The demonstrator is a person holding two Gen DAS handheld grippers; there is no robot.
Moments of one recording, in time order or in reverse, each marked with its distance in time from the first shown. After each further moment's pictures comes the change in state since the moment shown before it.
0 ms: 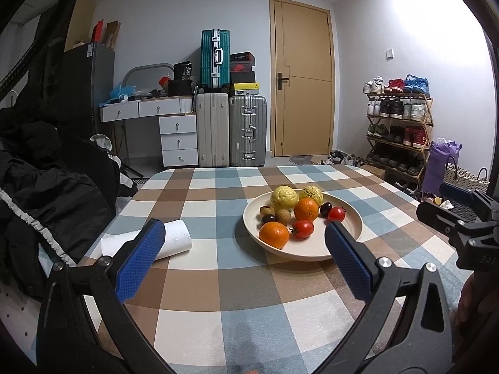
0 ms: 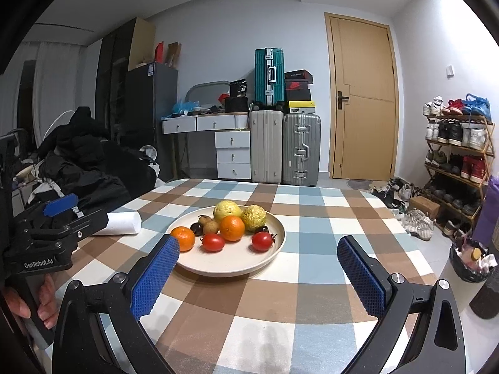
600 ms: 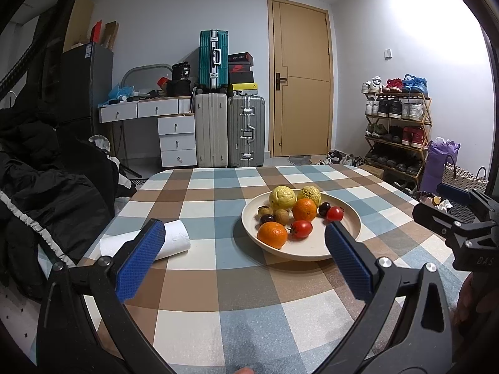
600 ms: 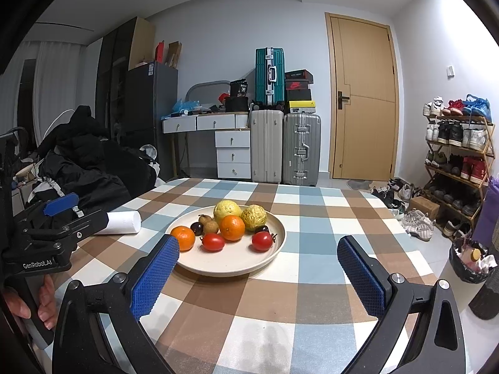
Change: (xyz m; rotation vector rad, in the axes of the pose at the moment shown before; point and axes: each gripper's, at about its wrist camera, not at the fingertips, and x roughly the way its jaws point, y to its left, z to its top) left arm -0.002 -0.004 0.001 0.002 -0.001 -0.008; right arm 0.000 0.002 0.000 -0.007 0.002 0.002
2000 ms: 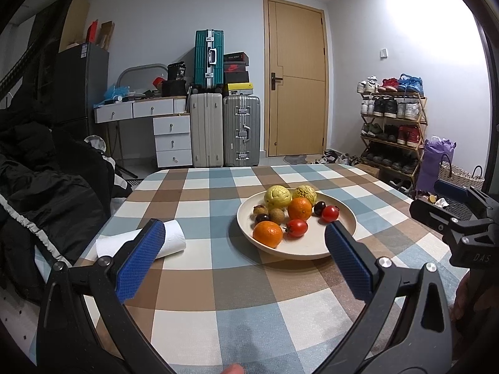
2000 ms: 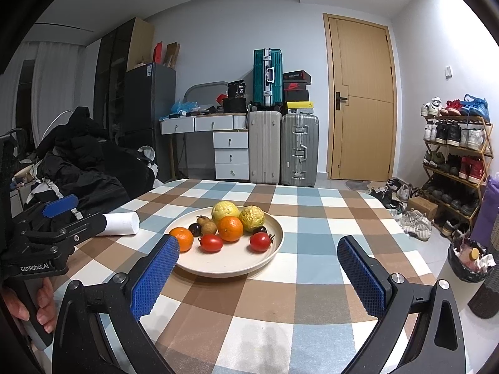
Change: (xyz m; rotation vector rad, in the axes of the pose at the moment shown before) left arm -0.010 0.001 0.001 0.005 0.002 -0.026; right arm -0.003 -0.001 0.002 0.005 -0.002 -0.012
